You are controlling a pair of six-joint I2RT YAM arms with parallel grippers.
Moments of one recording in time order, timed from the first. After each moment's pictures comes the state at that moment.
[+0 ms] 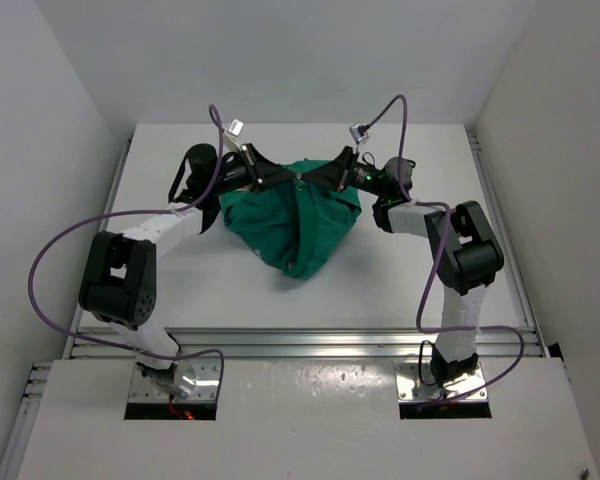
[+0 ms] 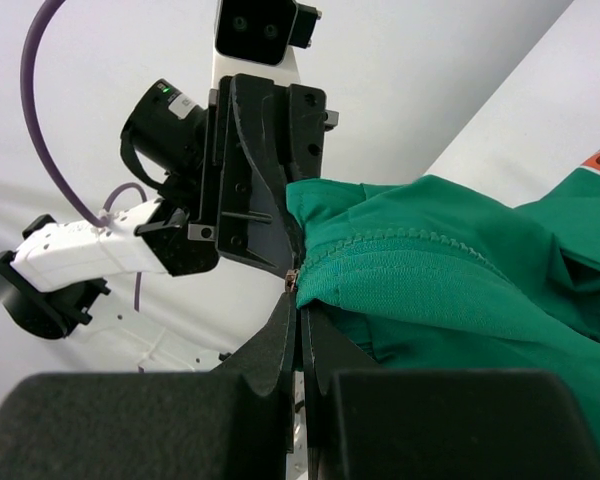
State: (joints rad) left arm -0.25 1.67 1.08 0.57 0.77 -1.05; right arm 0.30 2.00 1.09 1.26 -0.92 1.25
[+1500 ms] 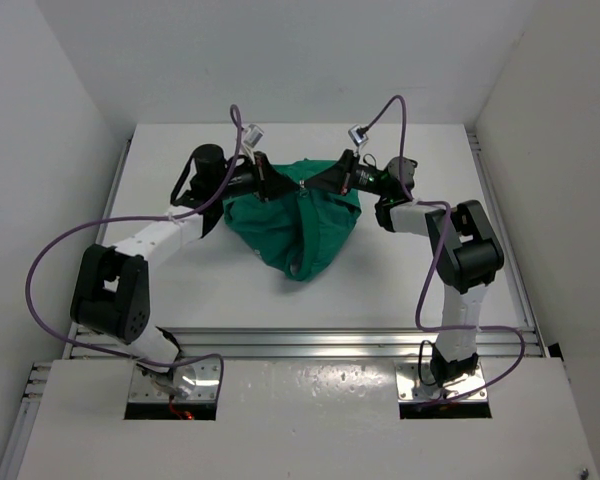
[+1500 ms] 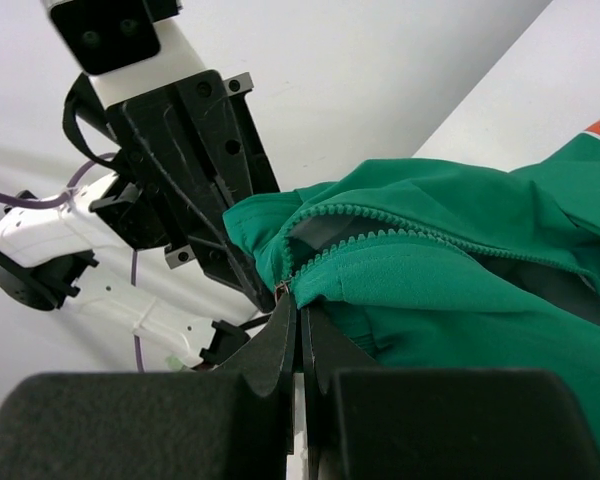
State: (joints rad) left arm -0.32 1.58 1.08 0.41 0.82 -0.52; right arm 0.28 2.01 1.09 1.26 -1.00 1.23
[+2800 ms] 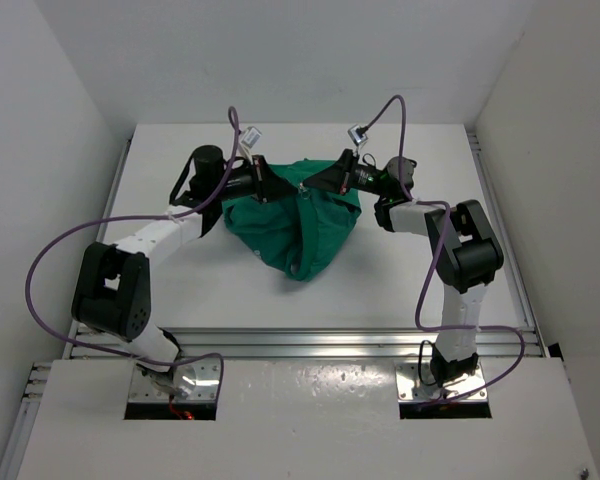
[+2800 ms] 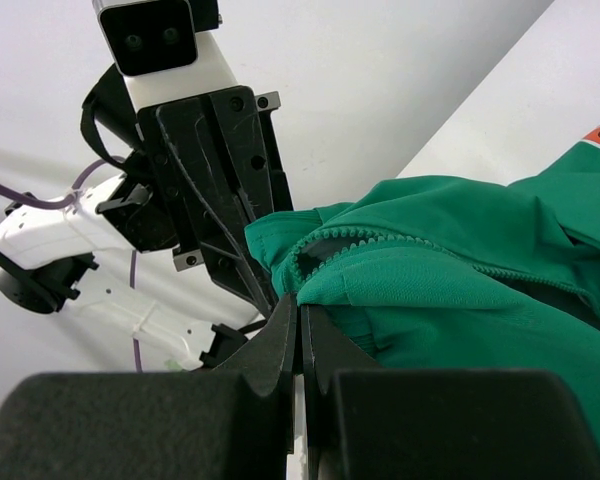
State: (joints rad) left arm -0.29 1.59 1.08 0.37 0.84 -0.59; right arm 0.28 2.01 1.10 1.26 -1.00 1.23
